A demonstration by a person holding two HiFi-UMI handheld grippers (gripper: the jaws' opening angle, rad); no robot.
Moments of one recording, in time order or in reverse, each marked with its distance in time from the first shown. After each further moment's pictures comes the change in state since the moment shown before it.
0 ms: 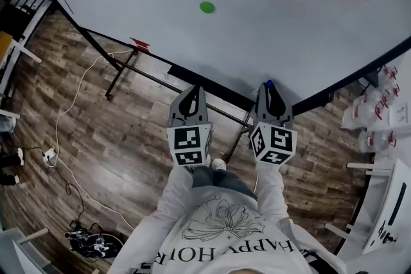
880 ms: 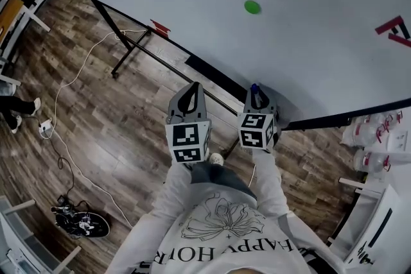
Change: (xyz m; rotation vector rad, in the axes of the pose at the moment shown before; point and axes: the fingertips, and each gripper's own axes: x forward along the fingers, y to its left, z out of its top) left arm -0.006 0.071 -0.025 -0.071 0.031 0.137; right arm 0.073 0.072 -0.112 -0.471 0.410 0.123
